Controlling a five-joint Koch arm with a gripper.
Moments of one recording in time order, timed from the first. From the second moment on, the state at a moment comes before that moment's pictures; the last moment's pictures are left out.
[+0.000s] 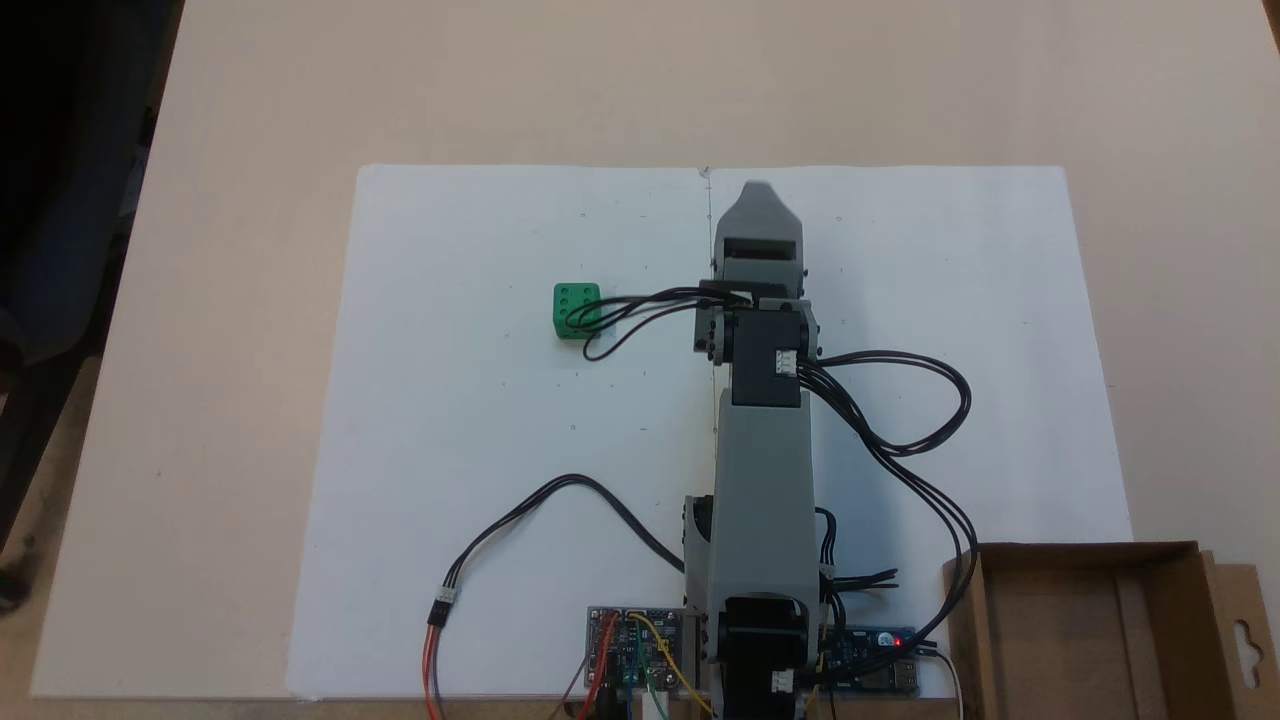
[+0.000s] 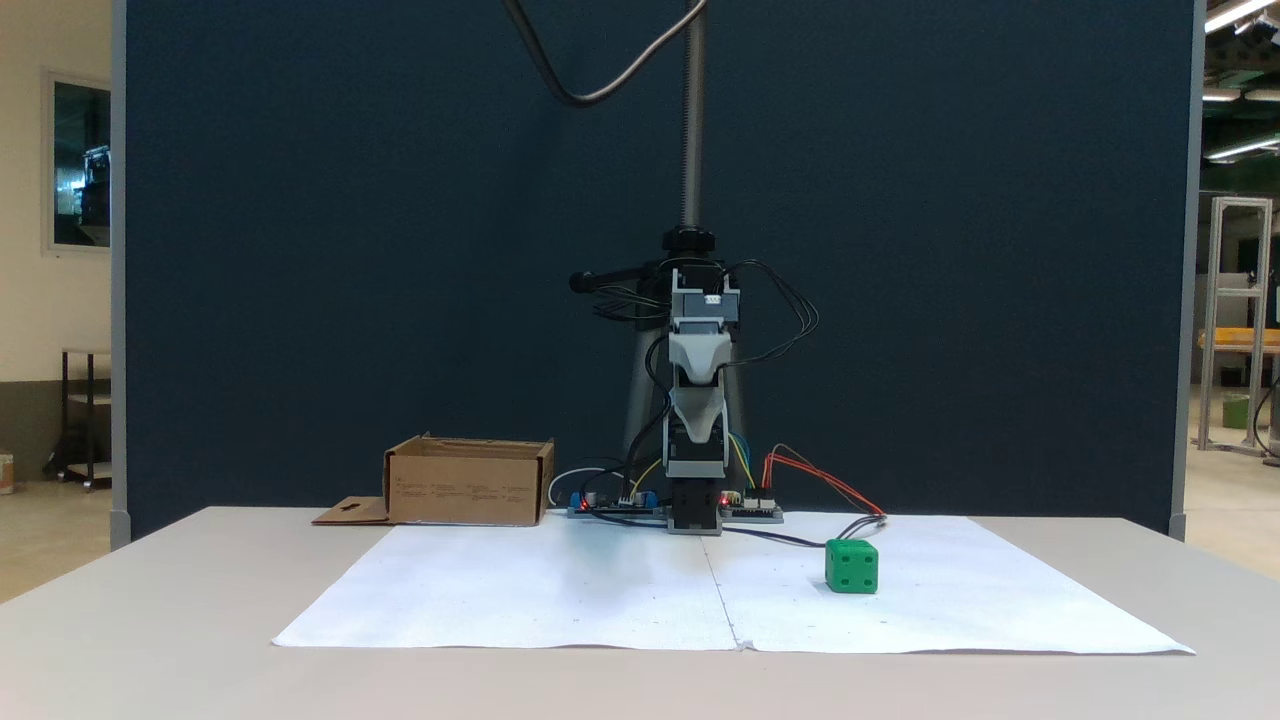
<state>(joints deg) 1.1 126.9 90.3 56.3 0.1</state>
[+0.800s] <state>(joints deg) -7.7 123.0 82.4 90.9 13.0</state>
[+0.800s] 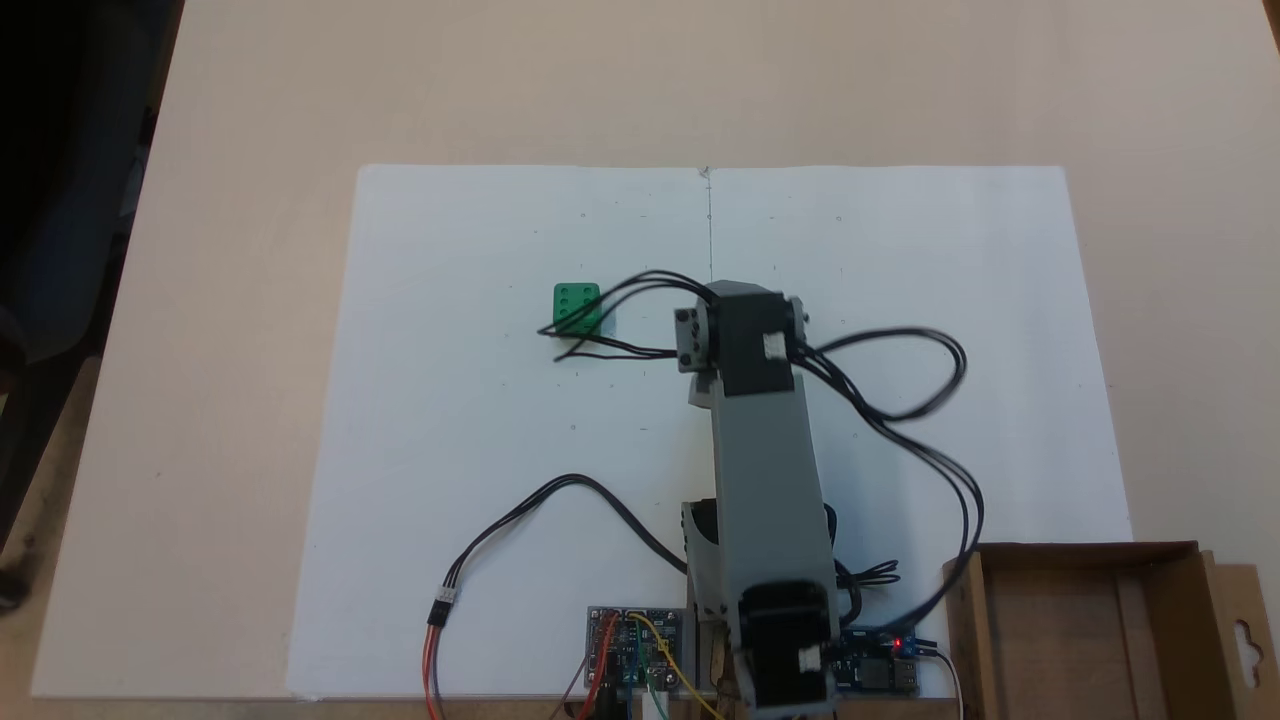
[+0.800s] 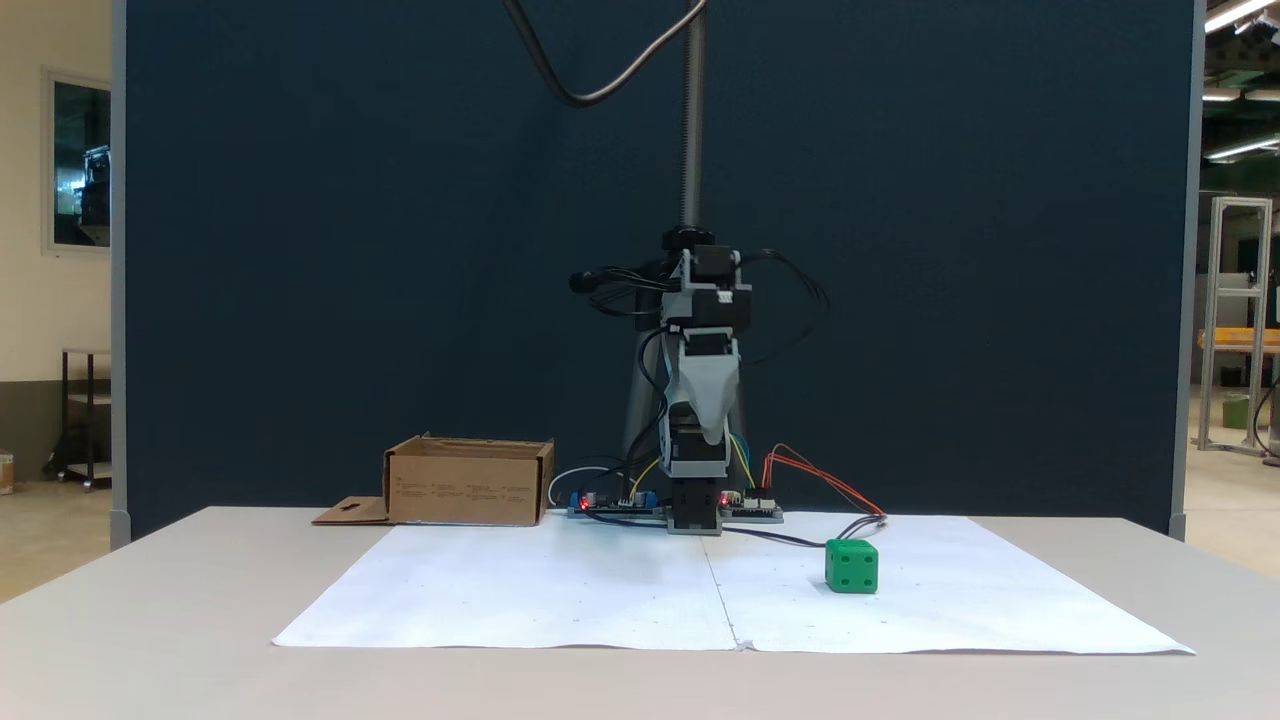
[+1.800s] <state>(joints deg) -36.9 89.9 57.2 85.8 36.2</state>
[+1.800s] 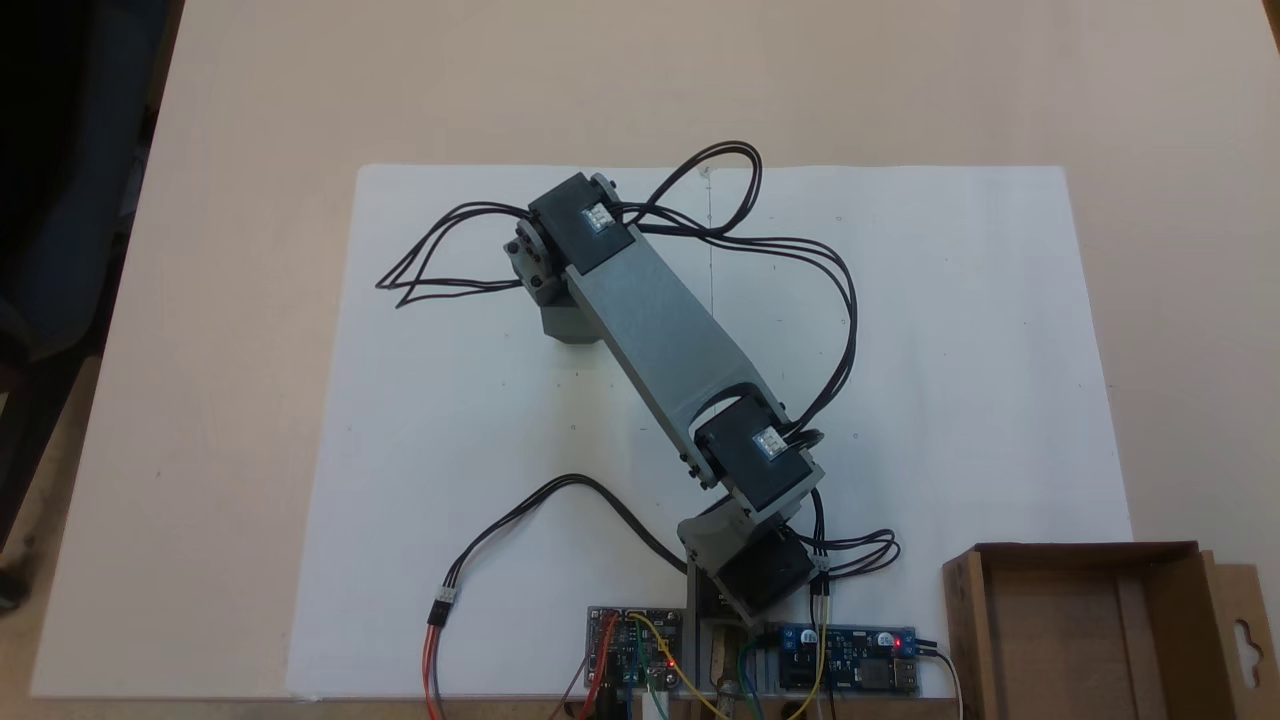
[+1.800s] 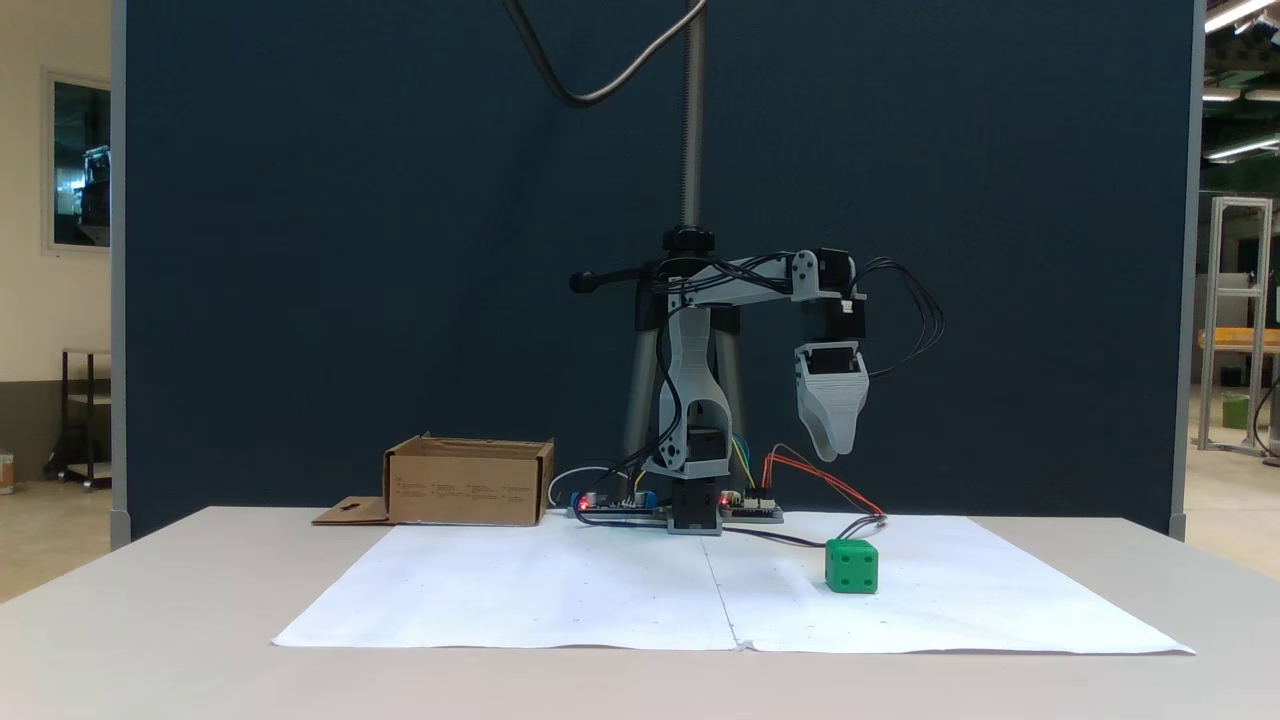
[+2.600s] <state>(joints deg) -35.9 86.5 45.7 86.0 36.3</state>
